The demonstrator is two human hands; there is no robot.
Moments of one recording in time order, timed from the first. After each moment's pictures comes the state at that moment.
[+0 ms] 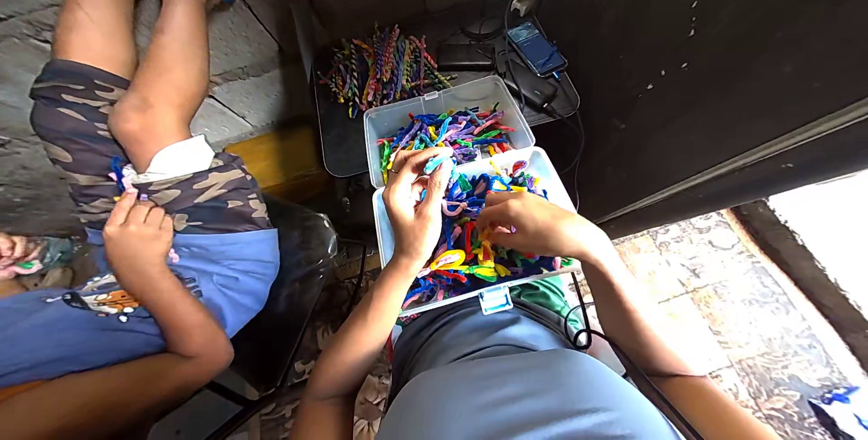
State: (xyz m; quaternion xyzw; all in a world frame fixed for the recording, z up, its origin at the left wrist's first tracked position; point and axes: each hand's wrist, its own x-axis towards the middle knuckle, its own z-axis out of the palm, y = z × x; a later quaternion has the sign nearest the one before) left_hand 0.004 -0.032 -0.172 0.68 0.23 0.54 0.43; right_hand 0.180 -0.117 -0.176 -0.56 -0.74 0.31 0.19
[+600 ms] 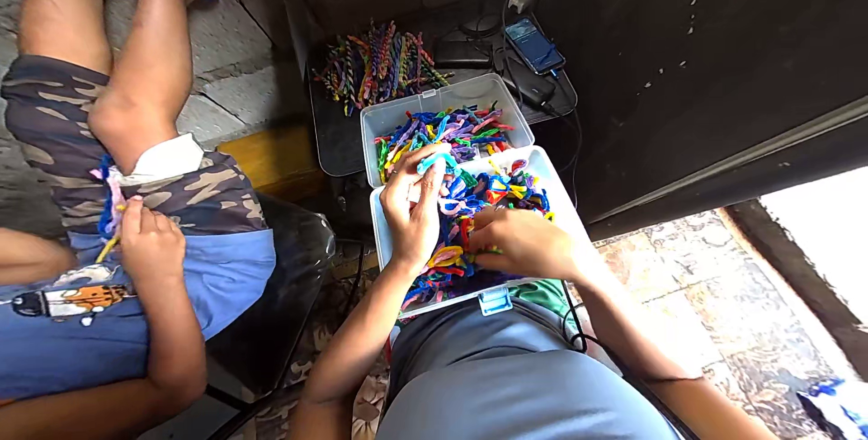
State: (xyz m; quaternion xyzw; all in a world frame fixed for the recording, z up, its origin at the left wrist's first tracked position) left_hand 0.004 -0.031 -0.173 0.67 0.20 0.55 0.45; right_hand 0.157 -0.124 -0.162 -0.54 -0.76 0.33 0.14
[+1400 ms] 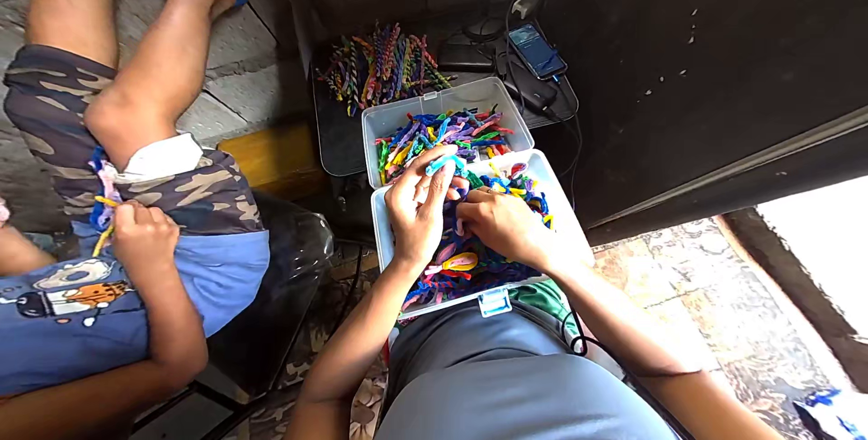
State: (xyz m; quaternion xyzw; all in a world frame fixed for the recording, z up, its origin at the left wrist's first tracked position) left_hand 0.006 -0.033 -0.171 0.67 0.19 0.54 0.48; right_hand 0.144 -0.100 -0.193 -0.61 -0.74 0.19 0.21
